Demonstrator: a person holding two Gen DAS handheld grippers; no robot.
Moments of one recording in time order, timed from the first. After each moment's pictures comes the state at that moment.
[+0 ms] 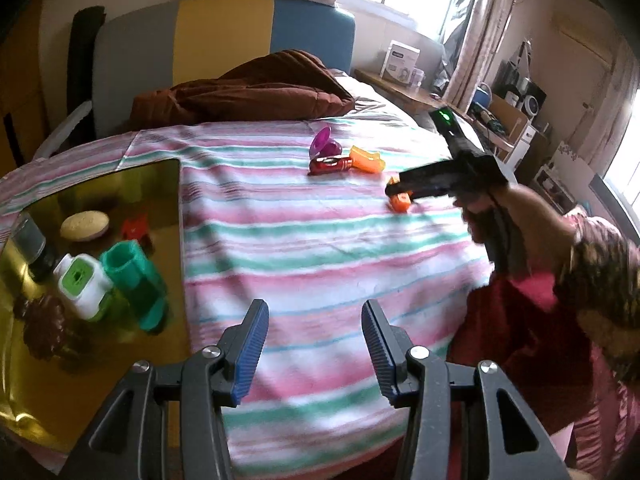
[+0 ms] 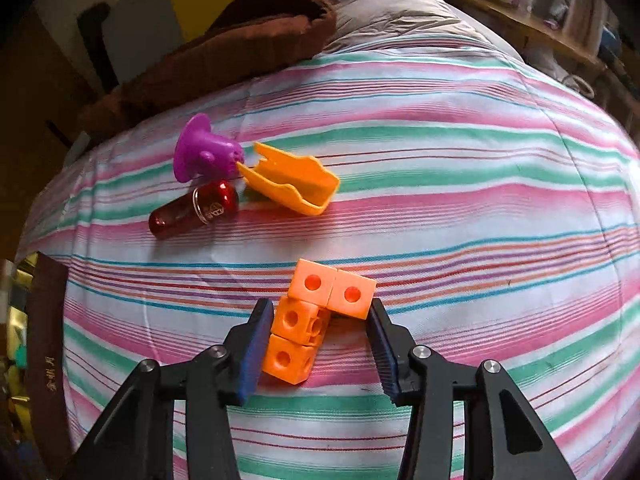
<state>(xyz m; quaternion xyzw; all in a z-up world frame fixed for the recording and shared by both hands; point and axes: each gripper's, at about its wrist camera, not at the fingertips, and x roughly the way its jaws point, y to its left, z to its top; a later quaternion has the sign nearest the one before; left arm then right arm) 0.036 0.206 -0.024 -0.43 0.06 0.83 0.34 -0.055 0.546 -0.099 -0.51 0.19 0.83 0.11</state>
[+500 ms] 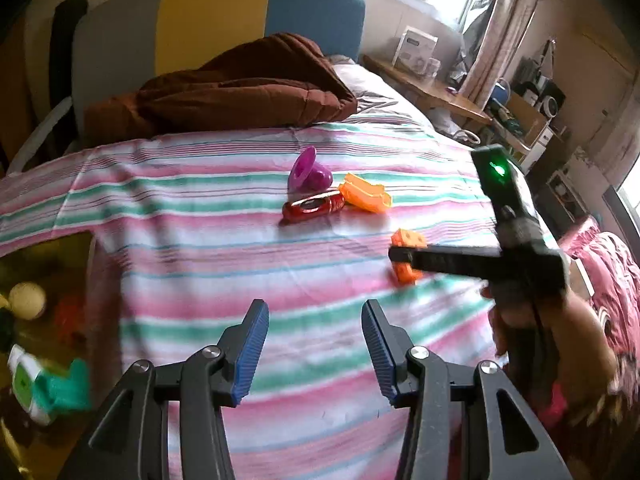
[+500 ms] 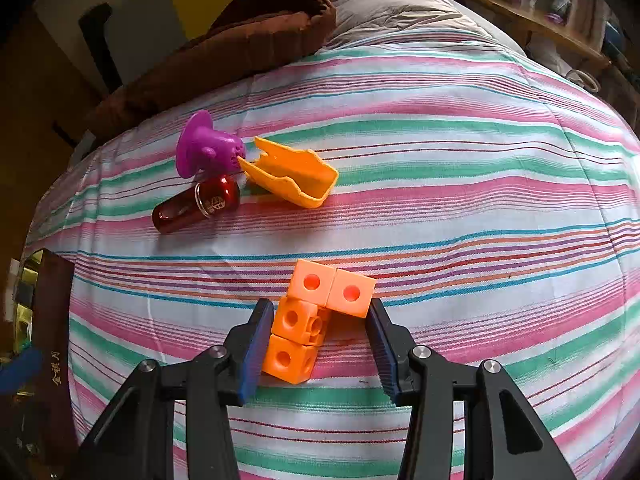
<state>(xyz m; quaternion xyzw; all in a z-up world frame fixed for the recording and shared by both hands) -0.052 0.323 -0.029 -0.46 0.06 0.82 0.33 -0.049 0.548 -0.097 -0.52 0.19 0.83 0.11</state>
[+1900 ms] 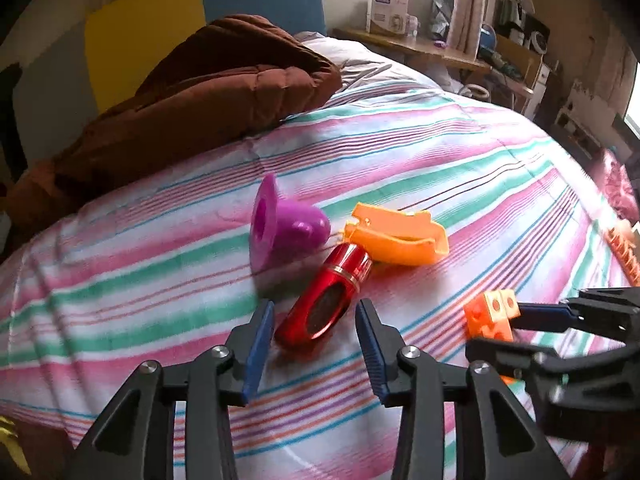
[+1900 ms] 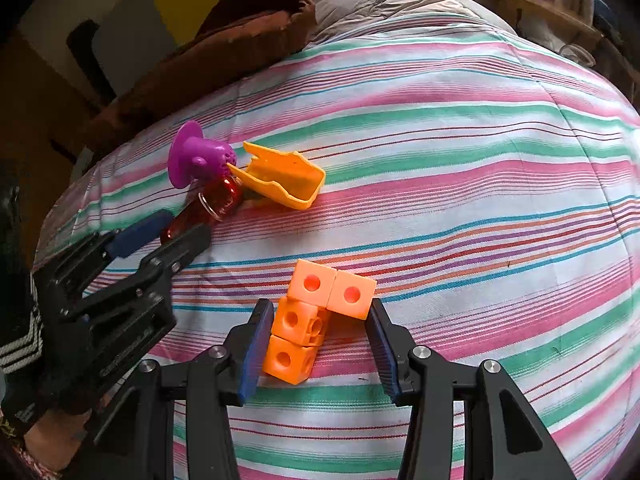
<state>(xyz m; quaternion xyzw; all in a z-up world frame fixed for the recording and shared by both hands) -0.131 0.435 -0.096 -0.43 0.19 0.81 0.34 -0.041 0.560 -0.094 -0.52 0.23 0.81 0.11</state>
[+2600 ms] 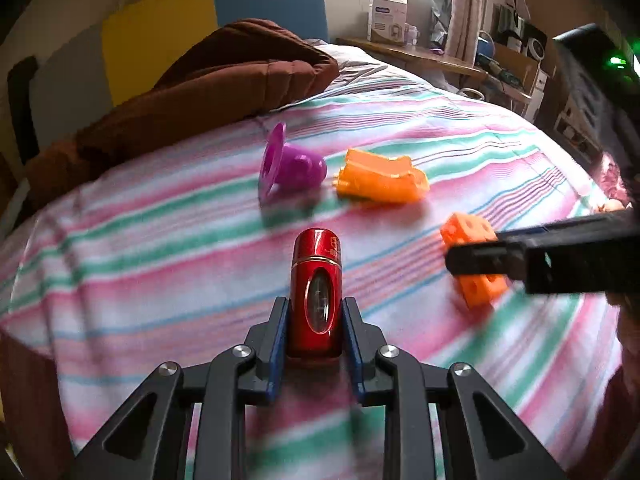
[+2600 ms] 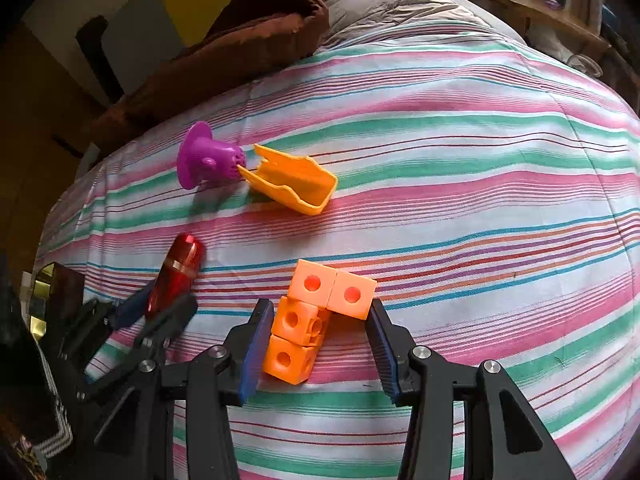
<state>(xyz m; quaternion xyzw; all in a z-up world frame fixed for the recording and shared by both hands) -0.085 0.384 -0.108 -0.41 0.16 0.83 0.34 -0.052 0.556 -0.095 -0.51 0.22 0.82 0.10</state>
